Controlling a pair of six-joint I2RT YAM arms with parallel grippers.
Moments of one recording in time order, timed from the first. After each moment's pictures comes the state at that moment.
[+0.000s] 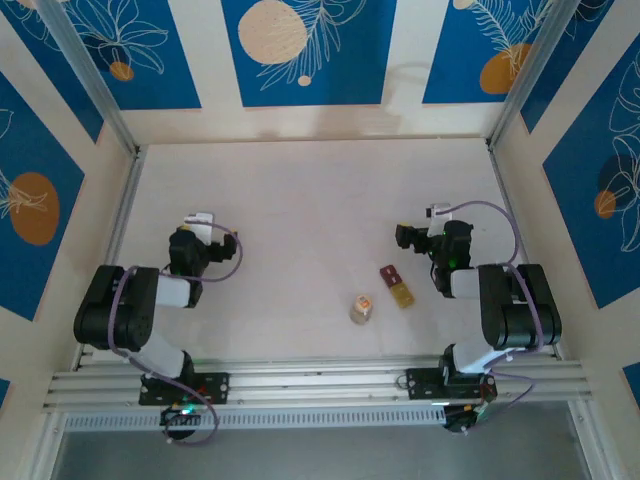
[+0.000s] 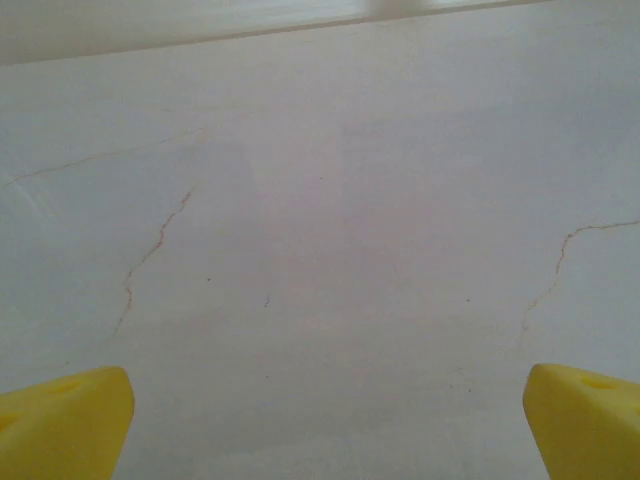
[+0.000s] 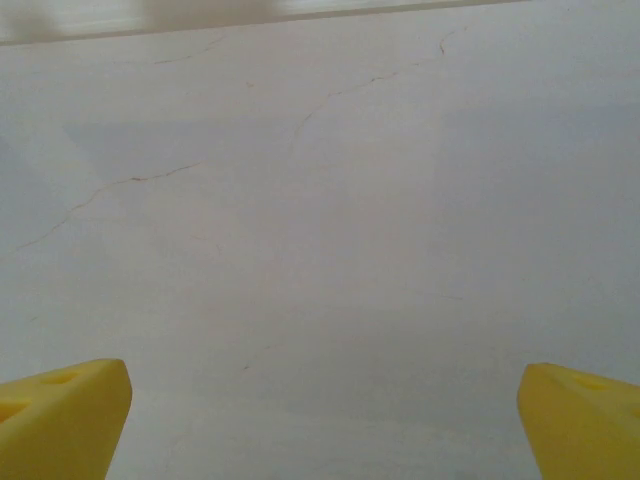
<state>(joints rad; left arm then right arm) -0.06 1.57 0.37 0.83 0.03 0.06 -0.01 1.53 0.40 0.71 -0.19 0.06</state>
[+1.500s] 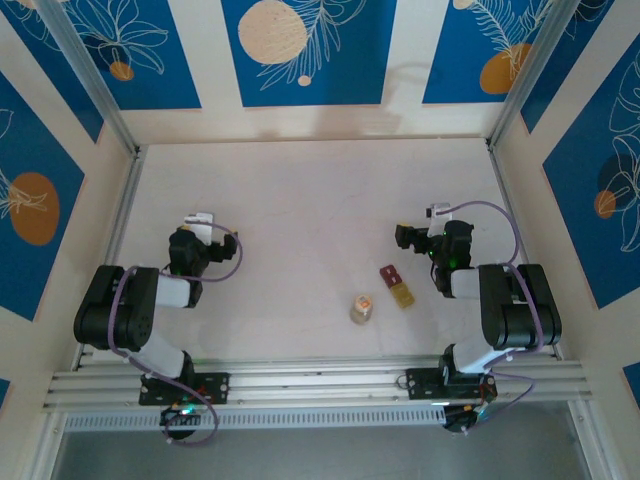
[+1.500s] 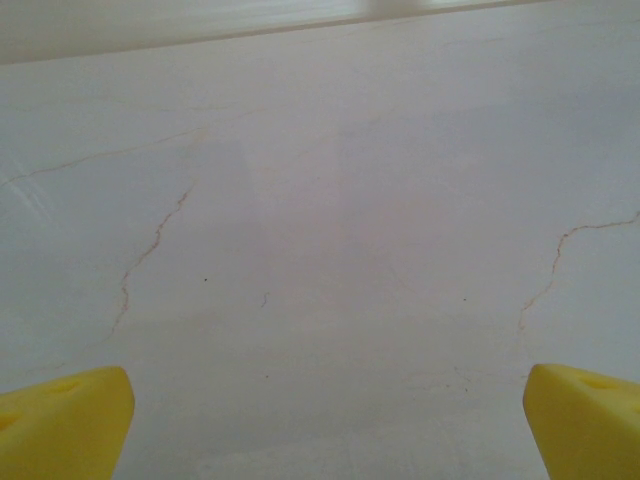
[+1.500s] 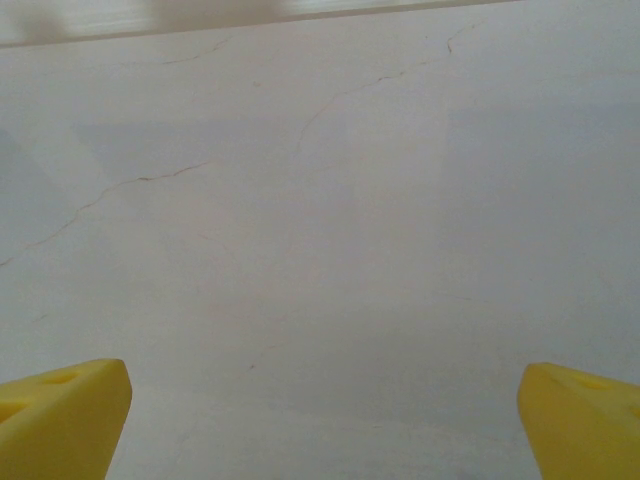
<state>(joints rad) -0.06 1.57 0.37 0.83 0.03 0.06 -0.01 1.53 0.40 0.71 -0.20 0.06</state>
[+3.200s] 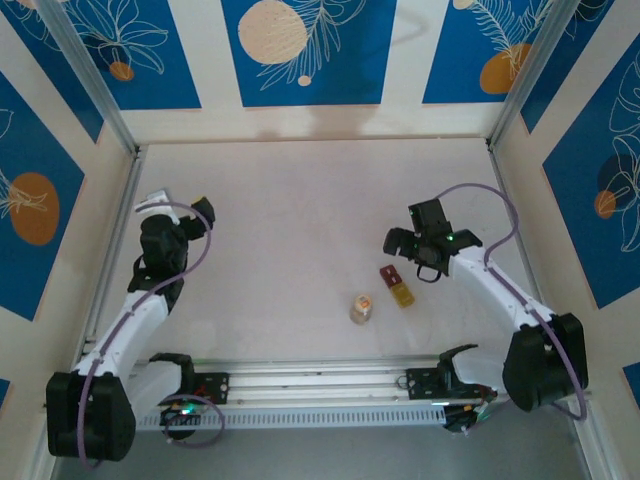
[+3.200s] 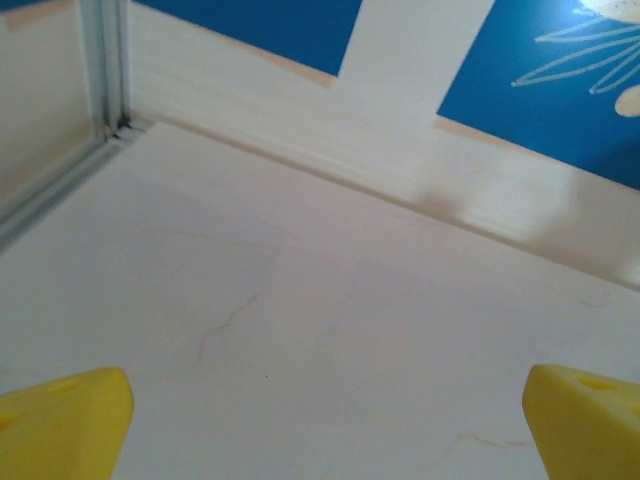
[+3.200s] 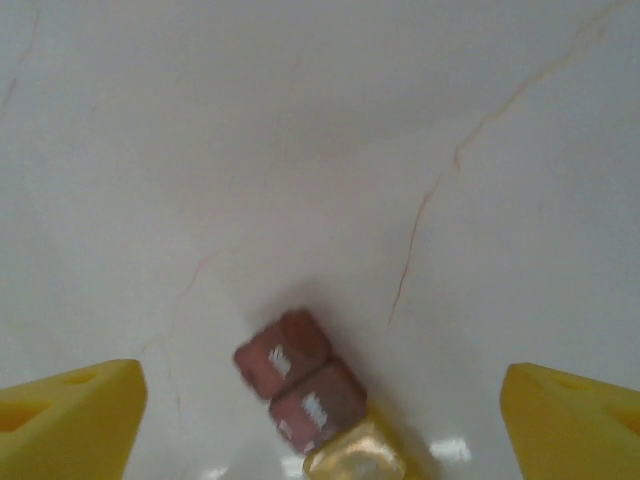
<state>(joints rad) -0.08 0.98 0.55 0.15 -0.14 -0.39 0.32 1.18 0.83 -0.71 0.09 0.59</state>
